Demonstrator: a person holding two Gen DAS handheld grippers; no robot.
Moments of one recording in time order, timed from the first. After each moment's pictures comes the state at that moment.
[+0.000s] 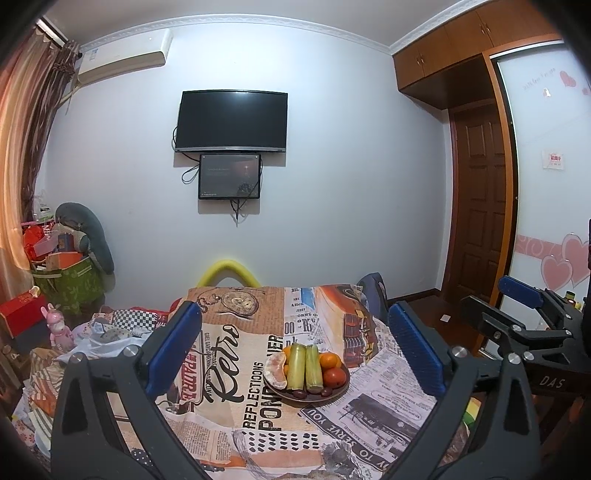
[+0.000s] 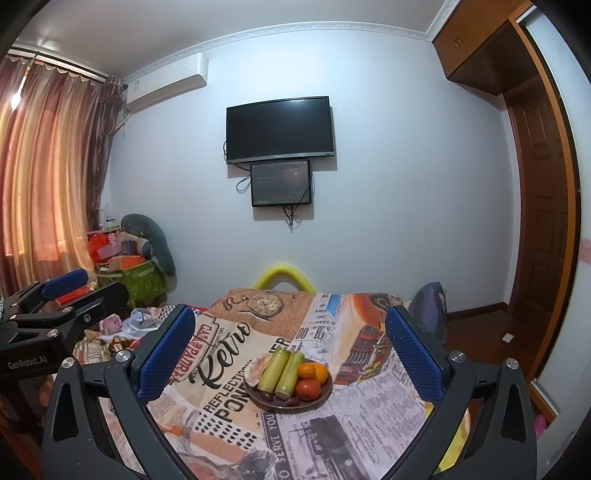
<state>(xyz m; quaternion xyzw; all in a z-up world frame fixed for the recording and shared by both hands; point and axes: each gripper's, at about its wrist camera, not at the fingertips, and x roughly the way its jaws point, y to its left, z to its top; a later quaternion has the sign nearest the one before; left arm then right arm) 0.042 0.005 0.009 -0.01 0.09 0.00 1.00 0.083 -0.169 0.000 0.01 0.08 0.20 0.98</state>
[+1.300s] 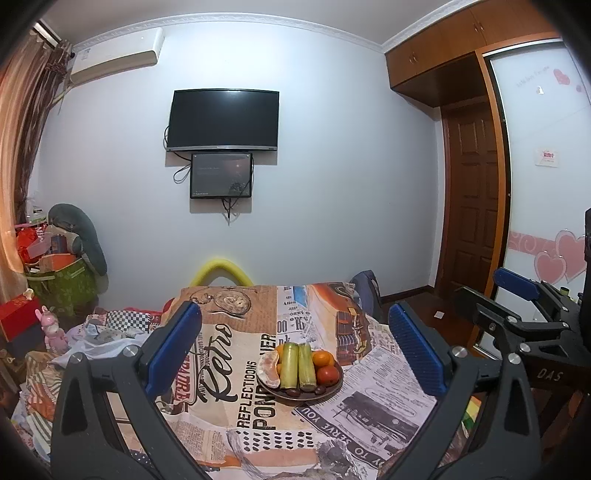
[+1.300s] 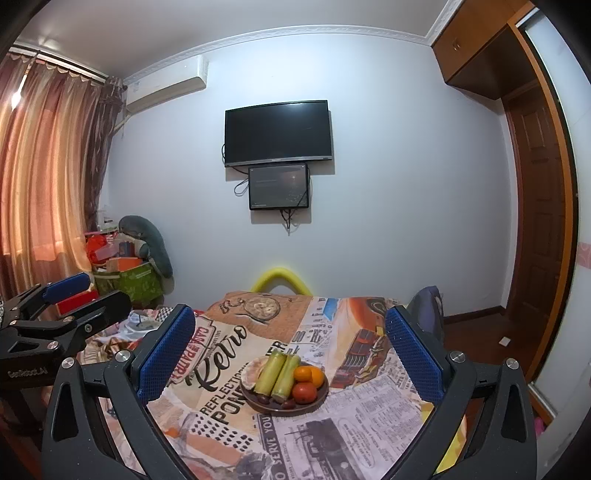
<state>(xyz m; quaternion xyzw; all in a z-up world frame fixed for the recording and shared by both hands) 0.042 0.005 0.010 -0.01 0.09 -0.01 1.00 0.086 -0.172 0.004 0.00 0.08 0.20 0.98</state>
